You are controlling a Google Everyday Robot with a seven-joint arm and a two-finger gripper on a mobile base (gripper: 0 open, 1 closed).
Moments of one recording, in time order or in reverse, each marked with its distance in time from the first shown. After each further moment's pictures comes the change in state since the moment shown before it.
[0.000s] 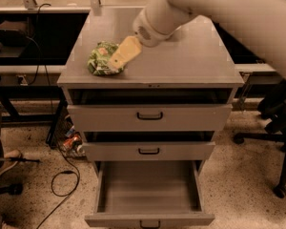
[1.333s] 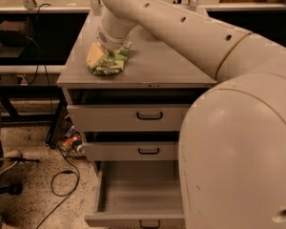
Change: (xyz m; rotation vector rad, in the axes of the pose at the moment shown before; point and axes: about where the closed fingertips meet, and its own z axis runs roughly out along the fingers) arm -0.056 0.004 0.143 -0.029 0.120 0.117
